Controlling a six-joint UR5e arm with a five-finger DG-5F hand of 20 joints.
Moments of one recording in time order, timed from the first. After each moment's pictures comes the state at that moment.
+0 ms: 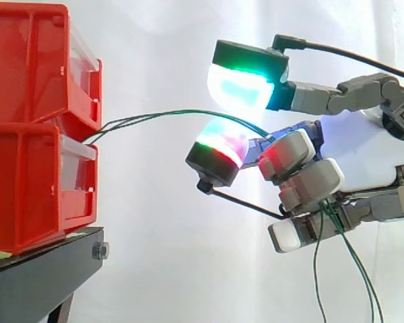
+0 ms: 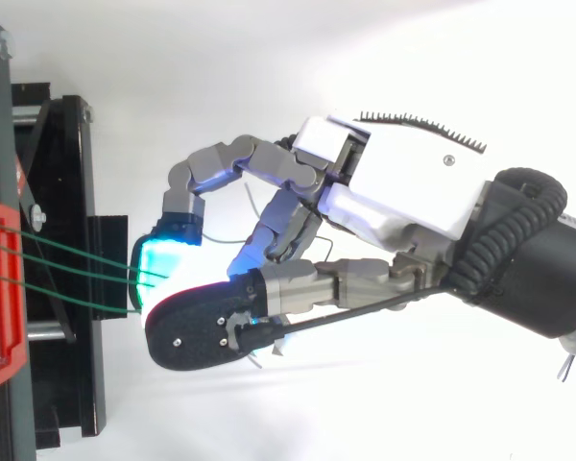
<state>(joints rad) 0.28 -2.29 -1.07 -3.09 -0.90 0.12</state>
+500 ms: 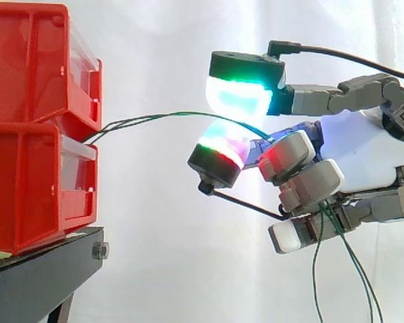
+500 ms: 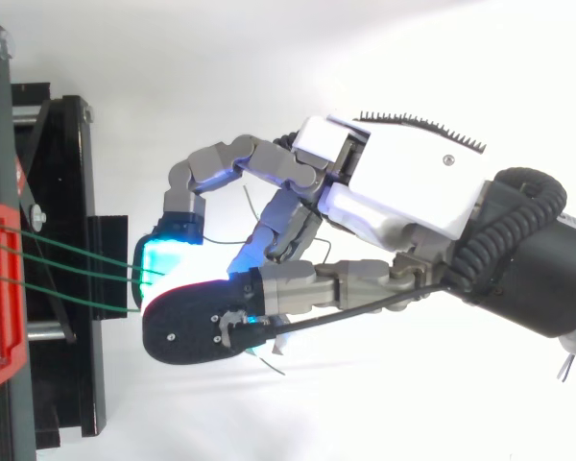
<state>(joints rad) 0.28 -2.29 -1.07 -3.09 -0.90 0.12</state>
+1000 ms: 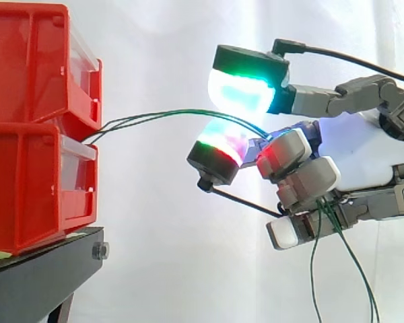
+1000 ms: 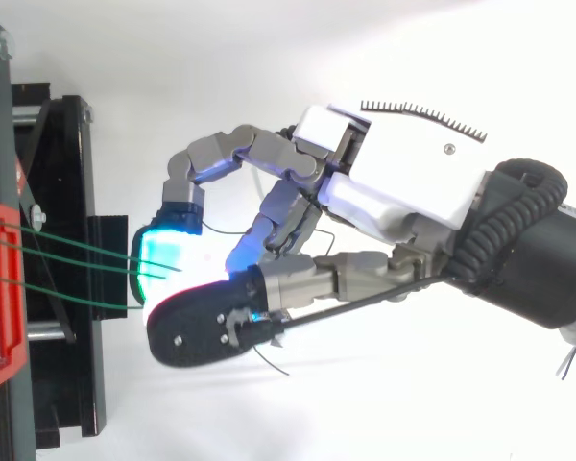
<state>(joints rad) 0.27 -2.29 -1.07 -3.09 -0.90 0.12</state>
